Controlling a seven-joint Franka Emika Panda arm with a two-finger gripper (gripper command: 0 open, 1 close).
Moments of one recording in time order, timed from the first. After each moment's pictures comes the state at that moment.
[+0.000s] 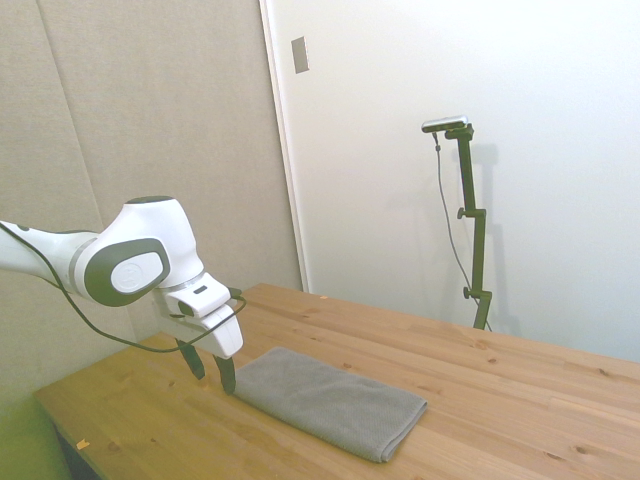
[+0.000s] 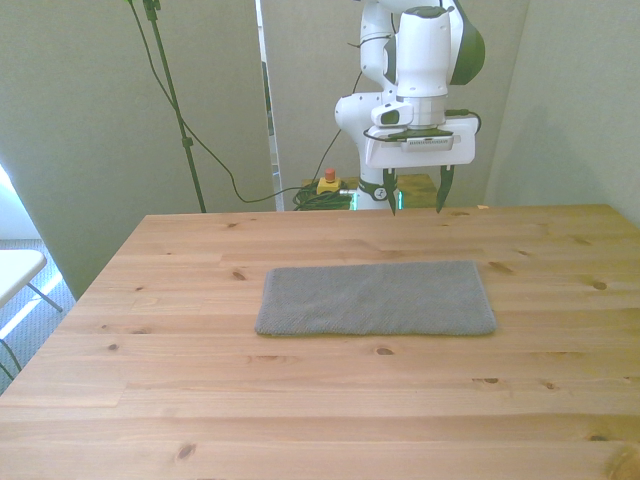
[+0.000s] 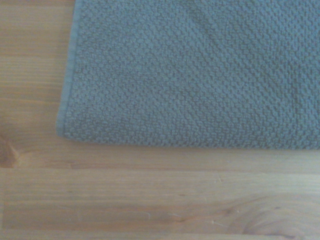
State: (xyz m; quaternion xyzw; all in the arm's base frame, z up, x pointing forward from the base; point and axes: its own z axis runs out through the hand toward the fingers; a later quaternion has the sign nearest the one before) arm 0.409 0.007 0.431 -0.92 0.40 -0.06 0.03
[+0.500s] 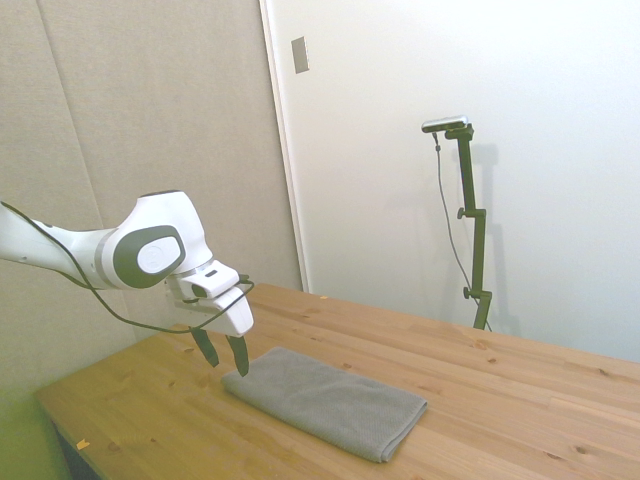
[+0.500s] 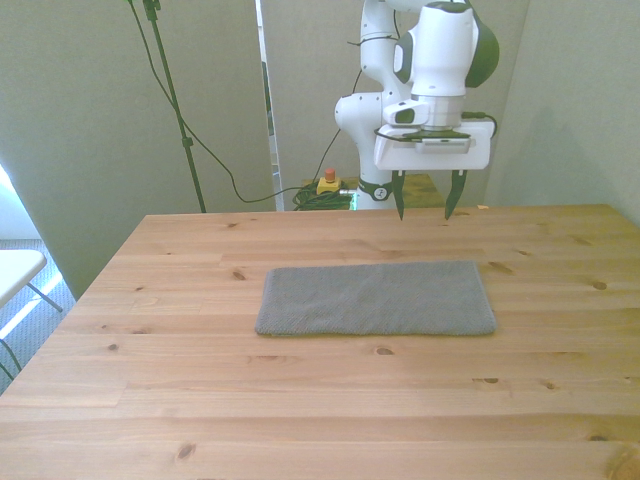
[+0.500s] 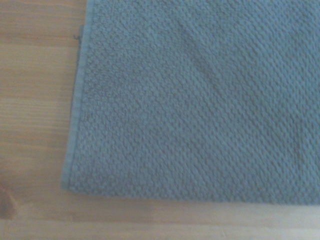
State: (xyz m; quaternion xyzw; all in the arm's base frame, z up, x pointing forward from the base) arm 0.461 0.043 0.431 -0.92 0.37 -0.09 -0.03
